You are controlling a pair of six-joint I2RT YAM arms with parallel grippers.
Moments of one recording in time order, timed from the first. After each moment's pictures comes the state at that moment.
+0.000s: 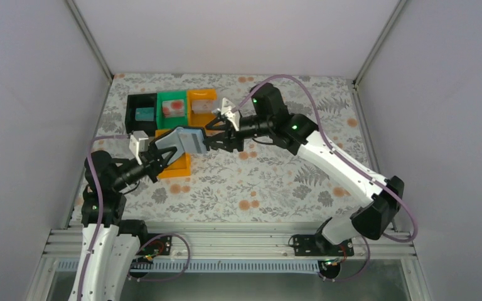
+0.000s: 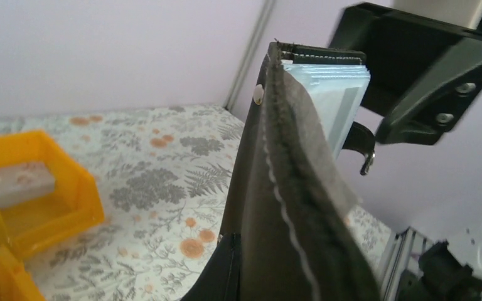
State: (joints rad) left arm 0.00 0.46 0.59 -0.22 0.93 -0.26; right arm 0.80 1.49 1.49 -0.48 -0.74 -0.26
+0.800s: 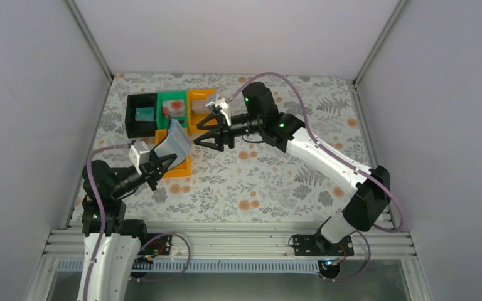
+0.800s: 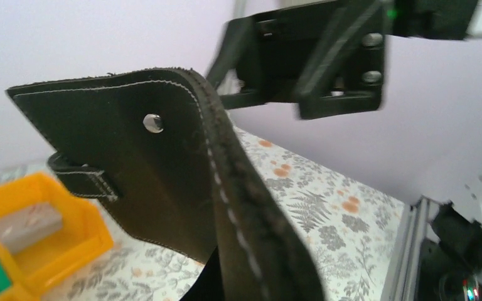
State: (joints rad) left arm 0.03 0.36 0.51 -0.20 0.94 -0.21; right arm 0.78 1.56 1.46 -0.28 -0.84 0.00
